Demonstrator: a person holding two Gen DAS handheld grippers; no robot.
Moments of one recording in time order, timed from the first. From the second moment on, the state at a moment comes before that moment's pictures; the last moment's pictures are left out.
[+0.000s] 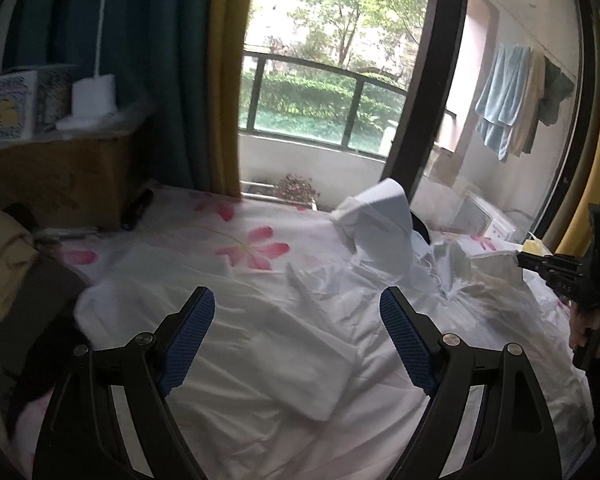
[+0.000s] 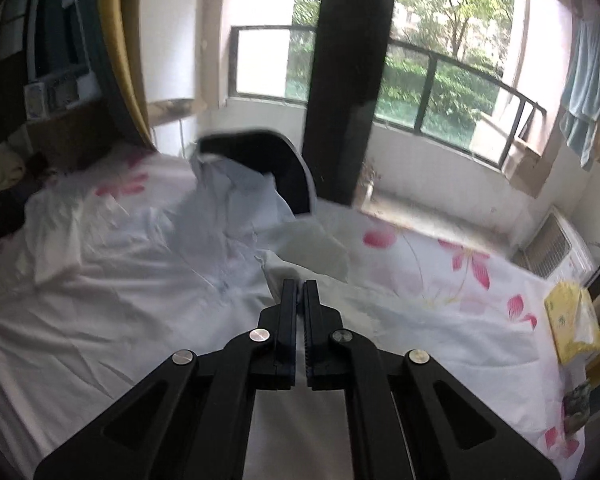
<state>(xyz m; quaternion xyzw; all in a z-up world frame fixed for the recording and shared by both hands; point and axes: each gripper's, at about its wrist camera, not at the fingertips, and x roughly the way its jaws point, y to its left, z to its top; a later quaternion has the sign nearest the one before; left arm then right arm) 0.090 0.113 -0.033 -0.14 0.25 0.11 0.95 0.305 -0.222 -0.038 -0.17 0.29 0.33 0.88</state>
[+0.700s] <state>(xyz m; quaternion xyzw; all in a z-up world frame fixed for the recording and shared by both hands) 0.024 0.179 -0.029 -0.17 0.22 0.14 0.95 0.232 -0.087 -0.003 -0.19 0.24 0.41 0.86</state>
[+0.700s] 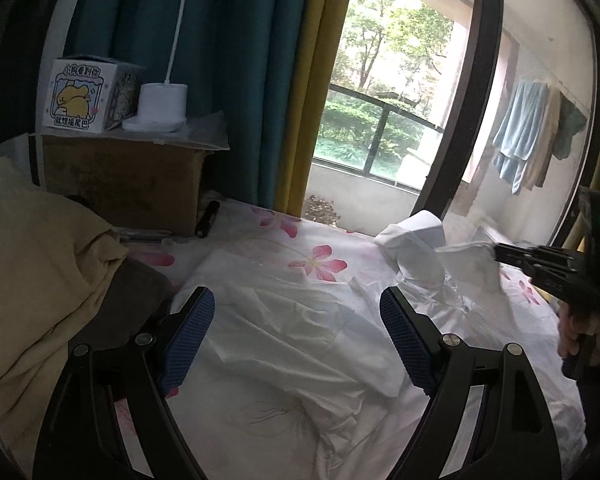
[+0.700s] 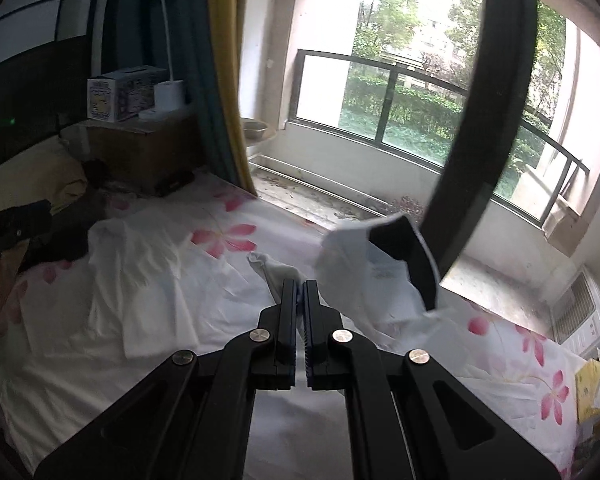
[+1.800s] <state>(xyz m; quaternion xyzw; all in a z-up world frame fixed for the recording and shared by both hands) 0.036 0.196 -0.053 -0.19 0.25 0.11 0.94 0.228 -0.018 -0.086 -0.16 0.40 0.41 0.80</state>
